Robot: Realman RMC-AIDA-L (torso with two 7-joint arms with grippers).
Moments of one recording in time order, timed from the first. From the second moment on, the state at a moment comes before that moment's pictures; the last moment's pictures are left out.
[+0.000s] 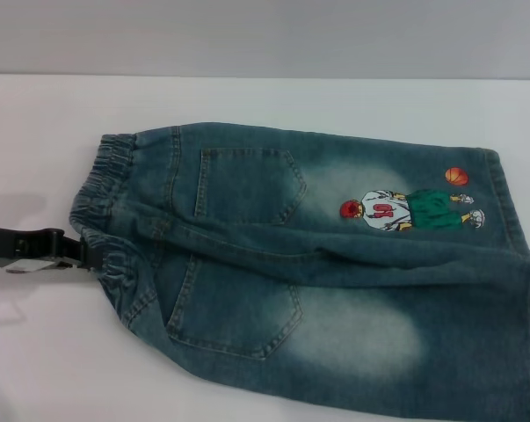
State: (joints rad) left arm -0.54 -1.91 0.70 0.69 2.31 1.57 -2.35; right arm 0.45 1.86 -0.51 -0.67 -2.56 -2.01 1.67
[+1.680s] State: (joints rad) left arm -0.54 -1.92 0.69 0.69 2.31 1.53 -2.35; right arm 0.49 2.01 -0.30 -0.87 -1.85 -1.48 1.60
